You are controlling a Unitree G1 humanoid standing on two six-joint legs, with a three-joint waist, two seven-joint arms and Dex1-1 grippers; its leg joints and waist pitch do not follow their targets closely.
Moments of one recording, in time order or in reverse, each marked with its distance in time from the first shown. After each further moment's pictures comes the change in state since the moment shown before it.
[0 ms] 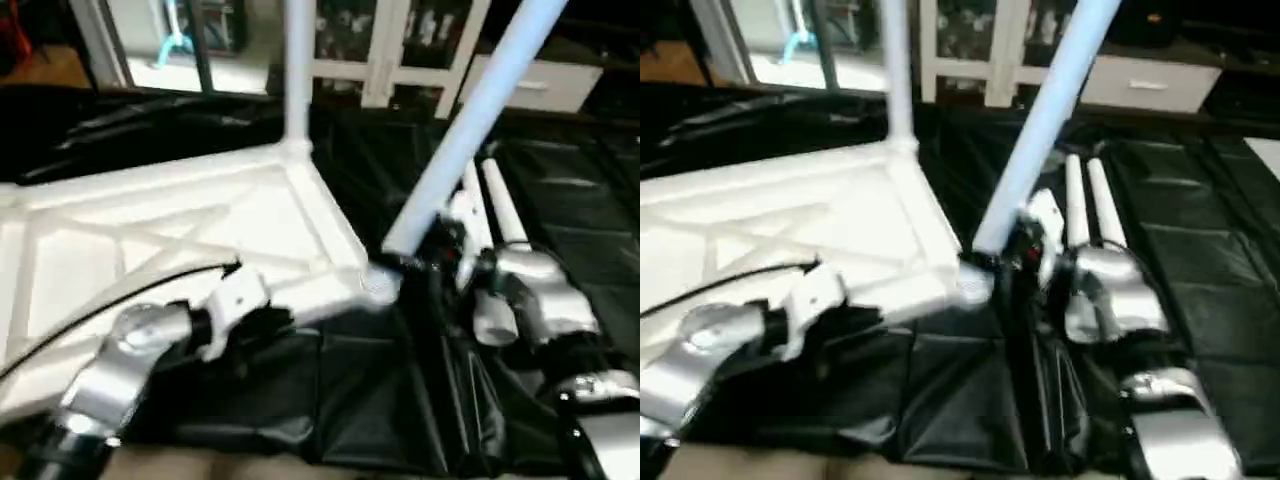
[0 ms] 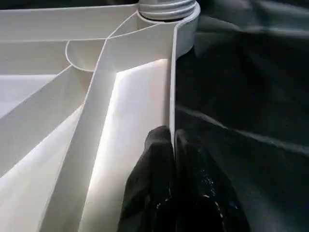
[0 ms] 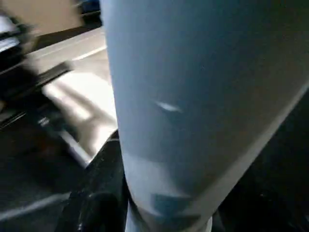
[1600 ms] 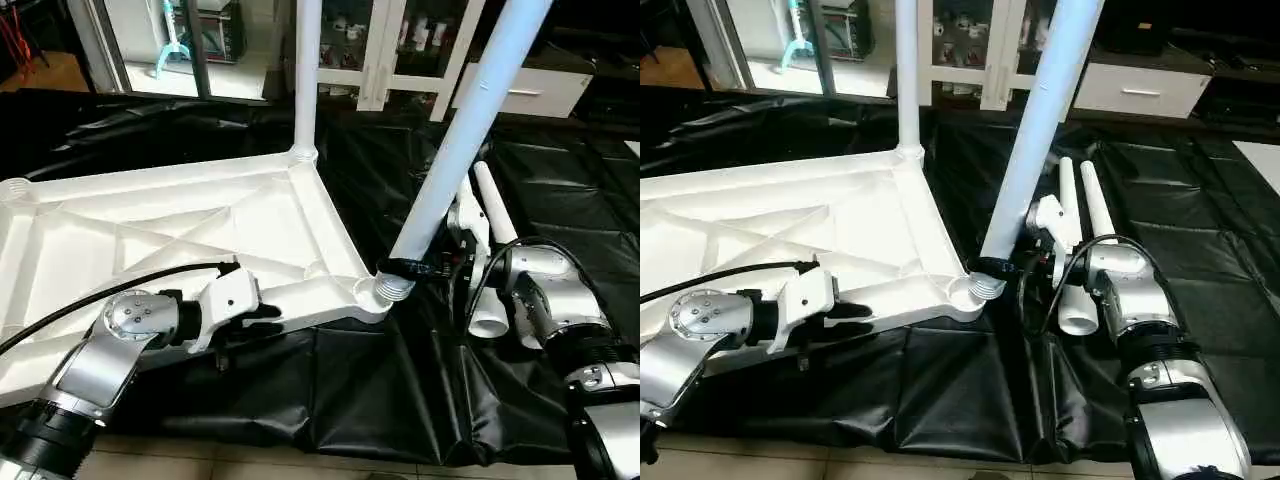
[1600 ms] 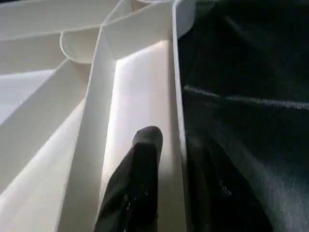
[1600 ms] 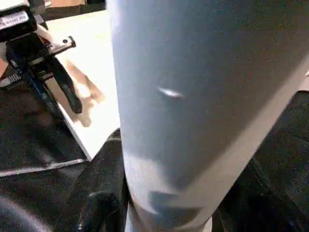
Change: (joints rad) left arm -0.077 0.079 -0.051 0.108 0.044 -0.089 -0.067; right arm -0.040 -0.012 -0.010 0.109 -0.066 -0.177 0.027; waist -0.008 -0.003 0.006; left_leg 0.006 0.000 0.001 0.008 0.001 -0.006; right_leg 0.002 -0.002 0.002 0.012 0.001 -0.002
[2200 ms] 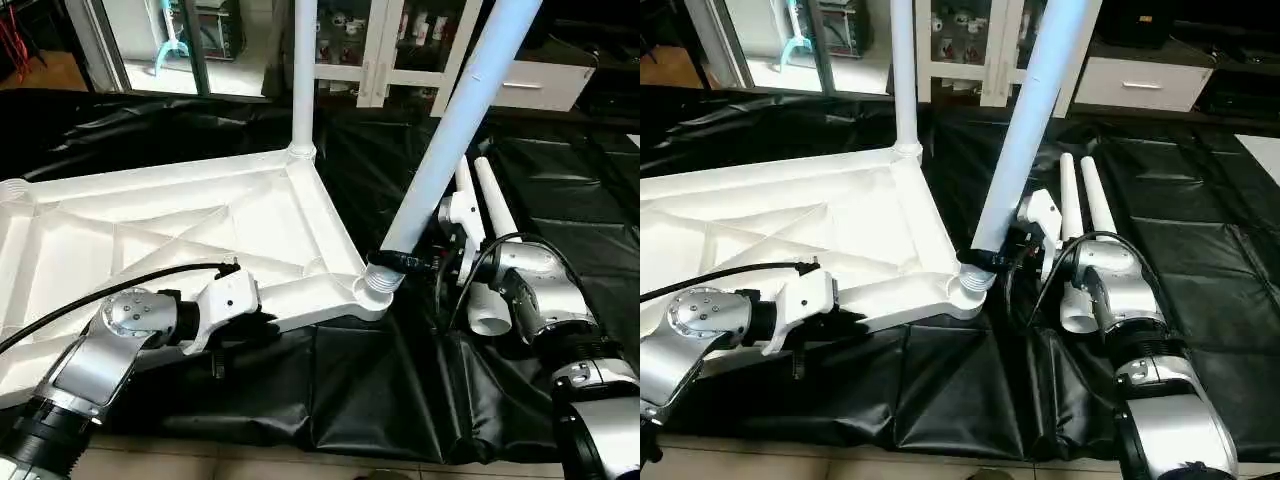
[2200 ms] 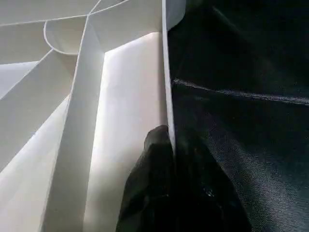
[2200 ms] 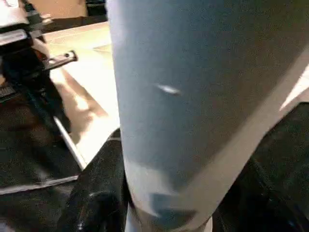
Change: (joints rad) left arm -0.006 0.009 -0.010 -0.021 -0.002 0.047 -0.017; right arm -0.018 0.041 -0.004 0.006 -0.007 -0.013 0.000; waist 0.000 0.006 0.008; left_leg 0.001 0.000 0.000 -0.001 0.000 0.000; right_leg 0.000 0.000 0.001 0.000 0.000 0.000
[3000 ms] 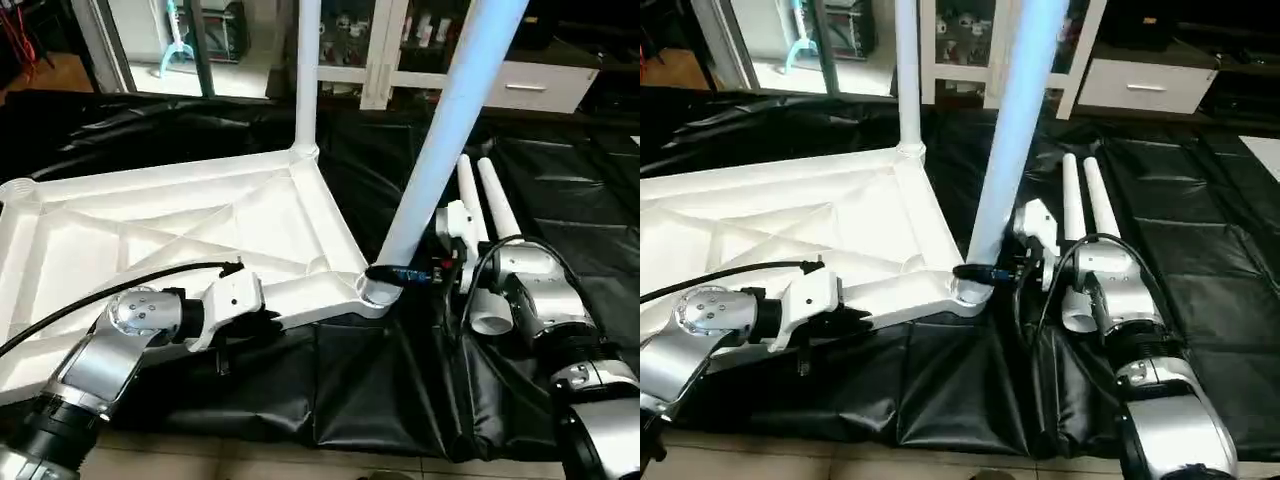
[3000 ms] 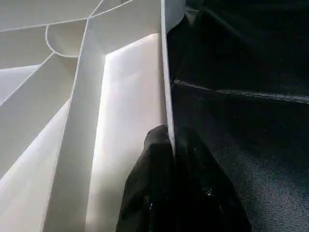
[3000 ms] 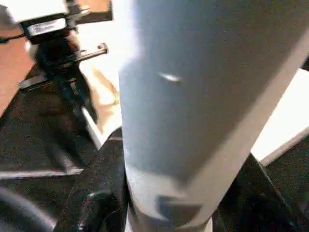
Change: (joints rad) left arm -0.017 -0.029 0.004 0.054 0.013 -0.050 0.004; right arm -0.011 0.007 0.001 0.077 -0.014 -0.088 0.054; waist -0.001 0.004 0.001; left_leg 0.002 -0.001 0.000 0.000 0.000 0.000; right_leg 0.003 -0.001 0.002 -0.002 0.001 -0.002
